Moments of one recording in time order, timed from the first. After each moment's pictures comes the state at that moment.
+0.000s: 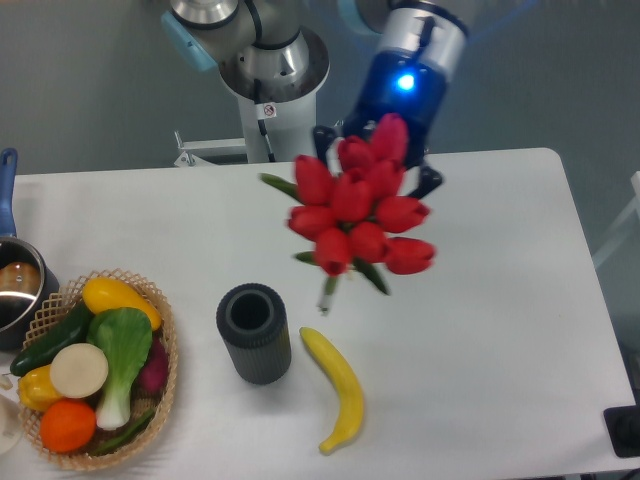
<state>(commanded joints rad) 2.77 -1.71 -1.65 -0.64 0.62 0.76</state>
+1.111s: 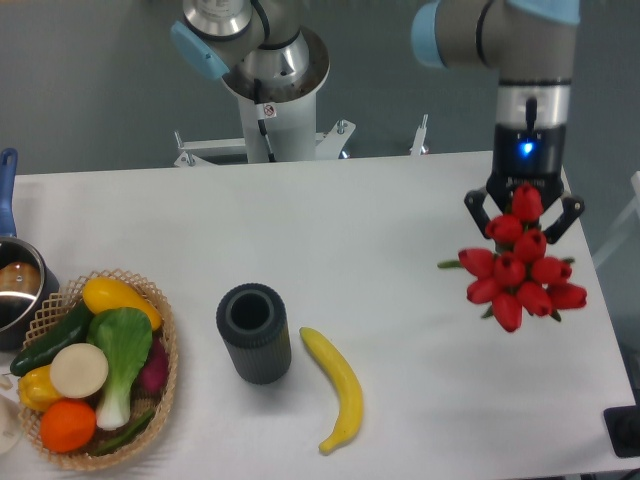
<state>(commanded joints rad) 2.84 -1.85 -1.66 -0.66 1.18 1.03</state>
